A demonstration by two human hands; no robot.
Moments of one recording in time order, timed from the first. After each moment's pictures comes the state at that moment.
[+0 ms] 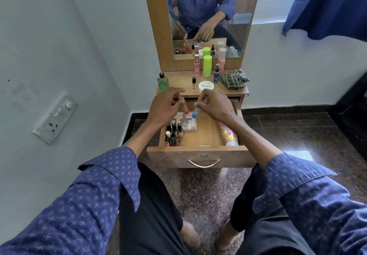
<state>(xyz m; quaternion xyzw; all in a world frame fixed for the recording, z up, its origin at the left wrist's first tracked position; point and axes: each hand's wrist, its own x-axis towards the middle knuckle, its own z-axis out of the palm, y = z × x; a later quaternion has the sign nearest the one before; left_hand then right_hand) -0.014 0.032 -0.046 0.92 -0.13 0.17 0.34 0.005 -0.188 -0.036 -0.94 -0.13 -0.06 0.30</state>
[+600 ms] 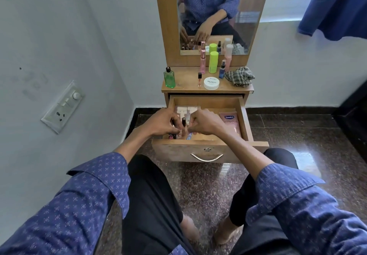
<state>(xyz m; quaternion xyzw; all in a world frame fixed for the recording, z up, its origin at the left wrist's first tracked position) -0.064 0.061 -0.061 0.93 -0.15 -0.10 0.31 -0.039 -0.147 -0.059 -0.95 -0.19 0.13 0.19</state>
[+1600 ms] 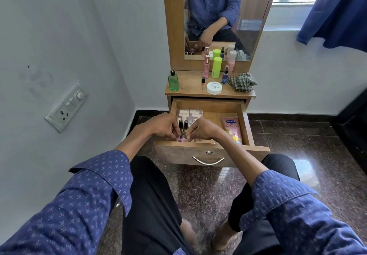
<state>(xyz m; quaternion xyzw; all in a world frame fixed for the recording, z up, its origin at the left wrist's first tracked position) -0.054 0.072 -0.060 0.95 -0.15 -0.19 0.20 -0.032 -0.137 -0.082 -0.90 -0.15 0.27 0.32</state>
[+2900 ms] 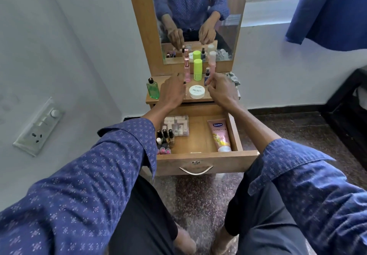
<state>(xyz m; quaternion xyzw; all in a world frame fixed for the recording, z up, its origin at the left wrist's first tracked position) 0.061 -0.034 -0.013 0.97 -0.09 0.18 0.16 0.060 -0.226 -0.016 -0.93 -0.07 -0.17 0.33</state>
